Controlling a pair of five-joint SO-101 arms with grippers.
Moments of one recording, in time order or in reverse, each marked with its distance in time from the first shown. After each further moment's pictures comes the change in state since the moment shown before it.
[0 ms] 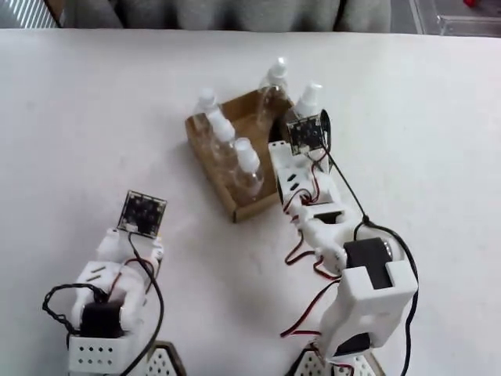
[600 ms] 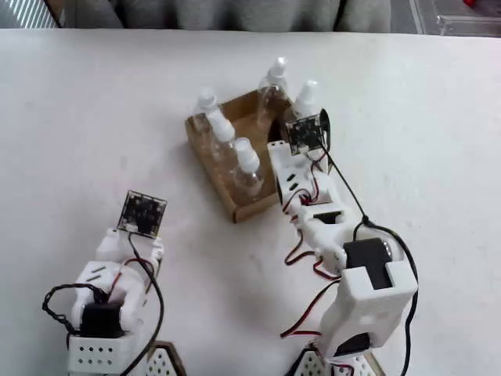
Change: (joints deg) left arm 0.0 0.0 0.0 0.0 0.0; right arm -0.4 0.0 0.0 0.0 0.0
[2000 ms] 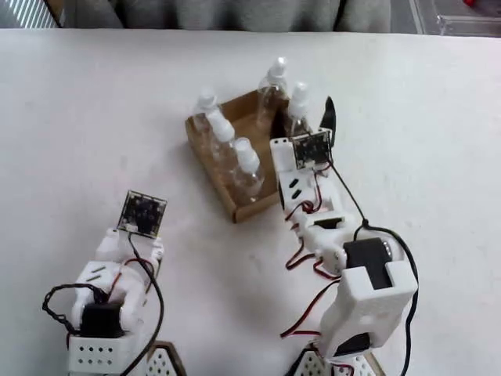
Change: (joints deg) left arm 0.0 0.0 0.0 0.0 0.0; right arm 0.0 0.0 4.3 -19.3 0.0
